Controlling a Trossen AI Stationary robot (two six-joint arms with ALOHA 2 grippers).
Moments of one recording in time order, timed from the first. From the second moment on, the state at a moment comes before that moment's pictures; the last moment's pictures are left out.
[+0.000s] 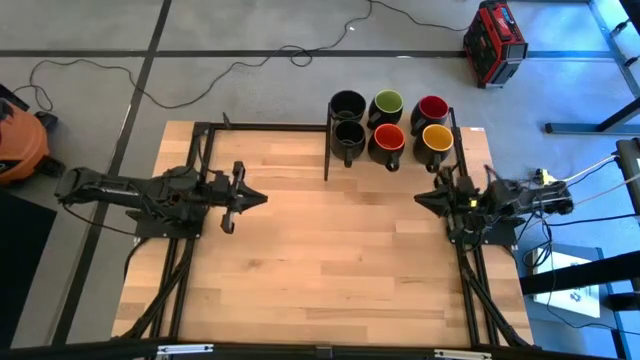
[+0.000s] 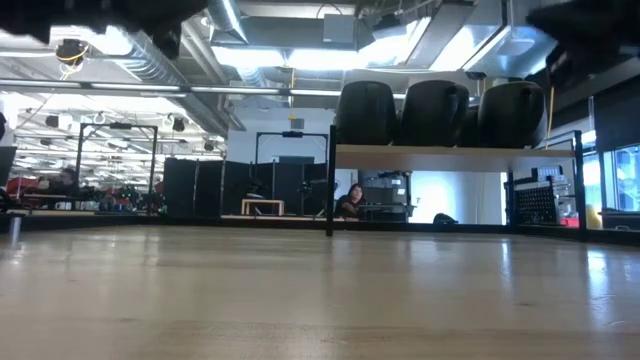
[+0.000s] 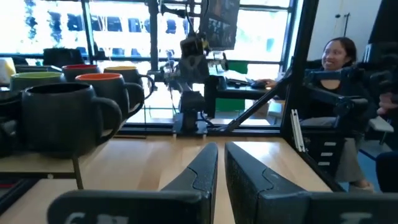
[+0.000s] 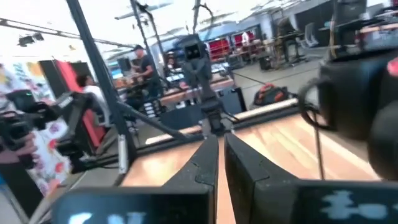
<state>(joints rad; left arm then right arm) -0.02 0.58 0.36 0.29 0.02 -0.05 0.22 0.04 0.24 -0.07 0.21 0.25</state>
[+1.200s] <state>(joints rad) -0.02 0.00 0.01 0.03 -0.10 -0.16 0.22 0.00 0.01 0.04 0.09 0.21</state>
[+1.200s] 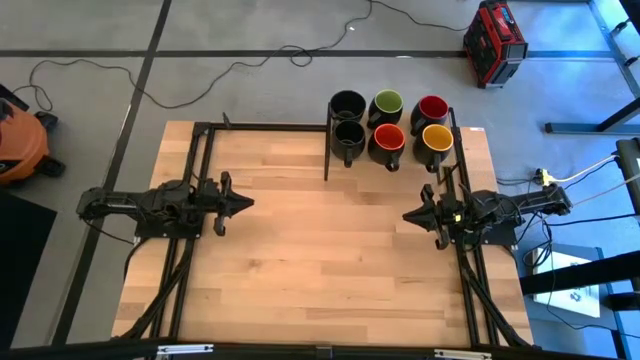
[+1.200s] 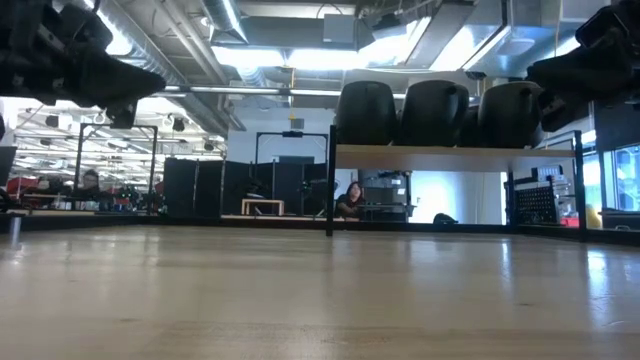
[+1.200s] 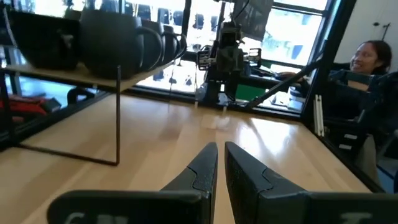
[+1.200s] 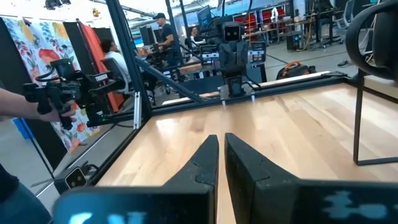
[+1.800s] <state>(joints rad) -0.02 0.01 0.01 0.03 -0.09 -0.17 0.22 0.00 0.01 0.03 0.09 0.22</state>
